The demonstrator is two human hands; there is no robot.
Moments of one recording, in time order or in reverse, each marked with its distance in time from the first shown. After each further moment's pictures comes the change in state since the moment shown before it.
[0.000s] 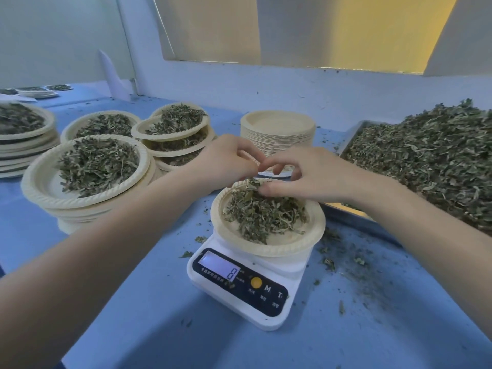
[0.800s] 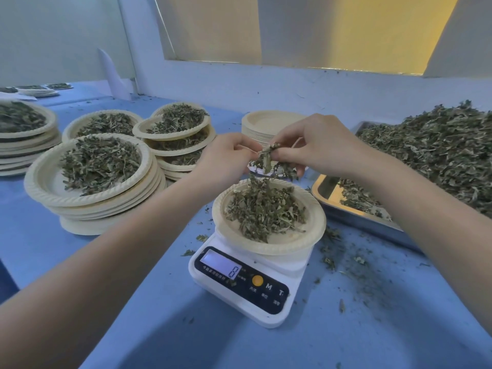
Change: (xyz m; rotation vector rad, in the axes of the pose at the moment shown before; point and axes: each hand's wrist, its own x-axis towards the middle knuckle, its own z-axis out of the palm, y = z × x) left_hand -0.001 -0.003 0.009 -0.204 0.189 -0.009; right_hand 0.009 -0.016 -0.021 0.143 0.181 -0.022
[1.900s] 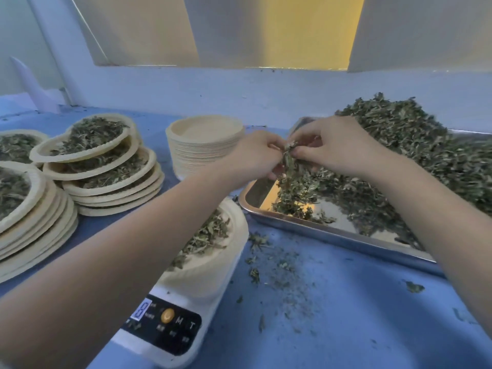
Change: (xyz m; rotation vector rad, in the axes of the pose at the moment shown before) left_hand 0.045 0.065 0.138 0.092 -0.371 0.113; right_hand -0.058 0.099 -0.074 -0.223 0.138 0.226
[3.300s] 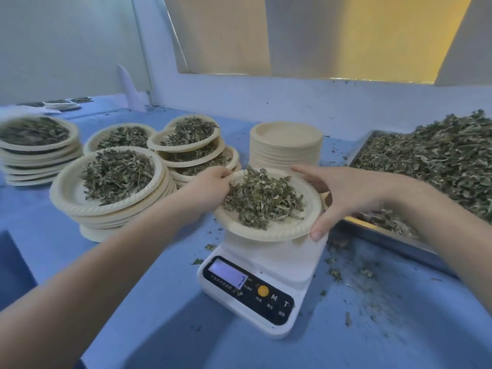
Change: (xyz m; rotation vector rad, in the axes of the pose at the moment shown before) left_hand -0.112 -0.097 -0.120 0.031 0.279 -0.376; right_hand 0.015 -0.071 0.055 0.210 -0.681 -0.203
